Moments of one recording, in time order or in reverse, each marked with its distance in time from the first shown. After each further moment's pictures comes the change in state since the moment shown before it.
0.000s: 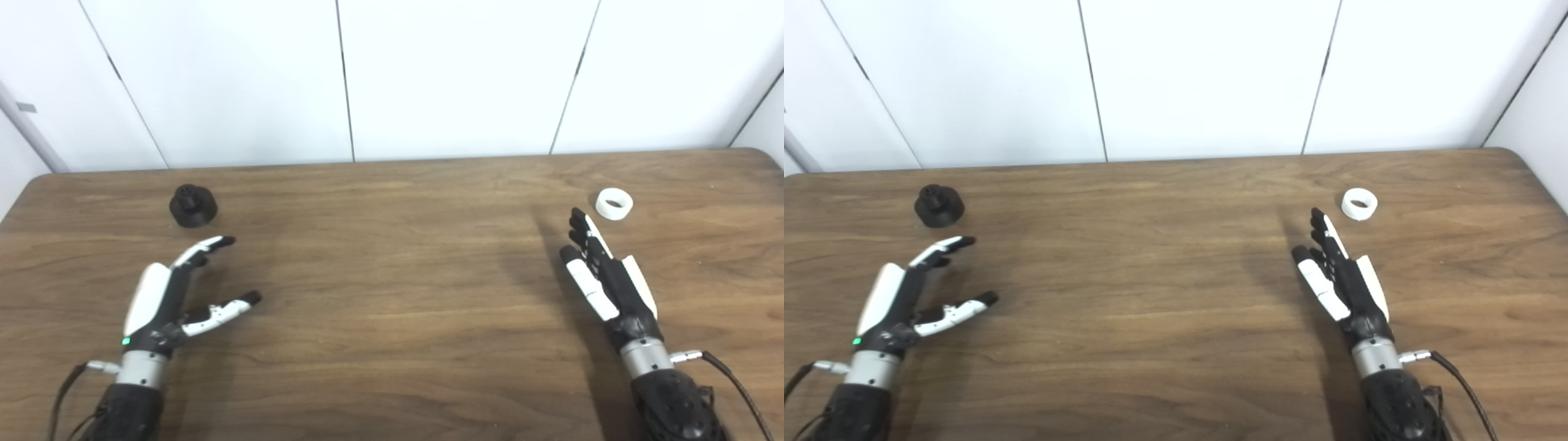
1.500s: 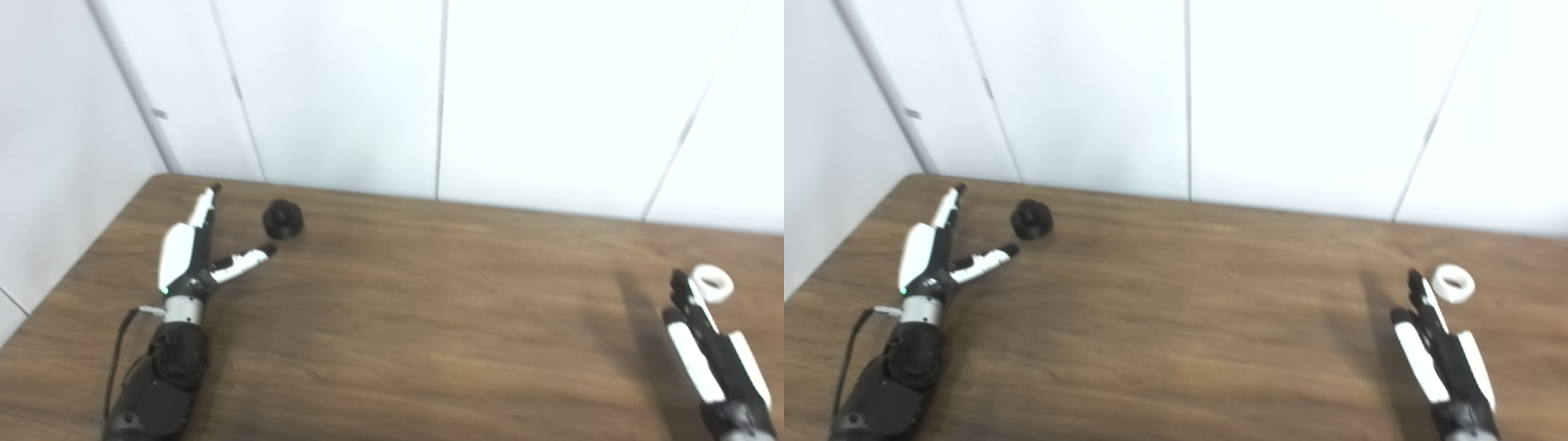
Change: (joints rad) left arm -0.260 0.081 -0.014 0.408 -0.060 0.105 0.200; right arm -0.004 -0.038 -0.032 -0.052 0.068 0.028 0.047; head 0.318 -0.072
